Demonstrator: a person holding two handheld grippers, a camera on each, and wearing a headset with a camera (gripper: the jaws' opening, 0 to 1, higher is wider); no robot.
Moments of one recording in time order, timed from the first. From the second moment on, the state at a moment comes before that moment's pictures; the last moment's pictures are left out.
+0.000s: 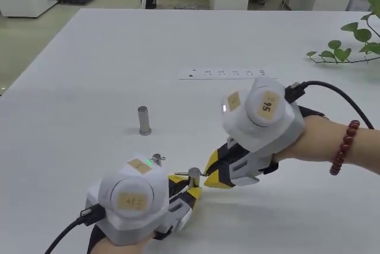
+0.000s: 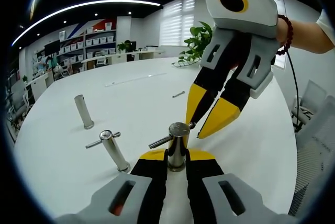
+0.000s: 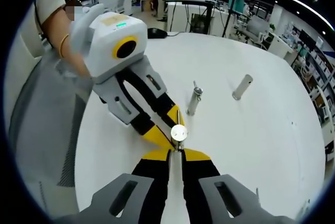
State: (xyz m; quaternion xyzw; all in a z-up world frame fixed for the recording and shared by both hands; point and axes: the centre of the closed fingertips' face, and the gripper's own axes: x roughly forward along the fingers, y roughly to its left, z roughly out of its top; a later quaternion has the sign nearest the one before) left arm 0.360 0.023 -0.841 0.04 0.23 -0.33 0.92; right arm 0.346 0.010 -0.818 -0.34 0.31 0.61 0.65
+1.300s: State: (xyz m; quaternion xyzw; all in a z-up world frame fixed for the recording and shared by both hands) left arm 0.388 0.016 -0.841 0.04 0.22 -0.32 0.92; right arm 0.379 0.007 -0.817 -0.34 0.30 0.58 0.68
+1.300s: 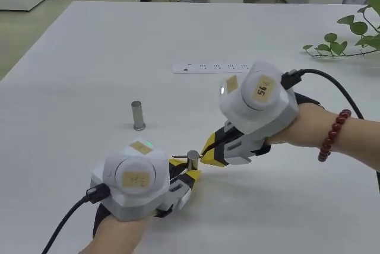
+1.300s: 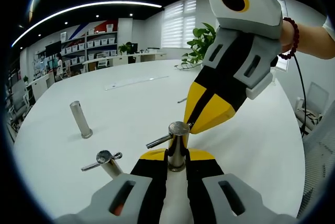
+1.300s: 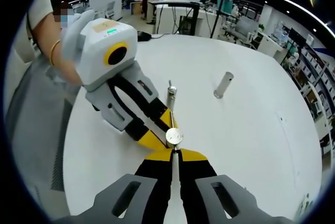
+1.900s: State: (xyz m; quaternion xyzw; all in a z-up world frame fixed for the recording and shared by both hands) left arm 0.394 0.016 -0.842 0.05 0.22 -0.31 0.92; right arm 0.386 0.007 -0.818 -0.34 0.30 0.57 0.69
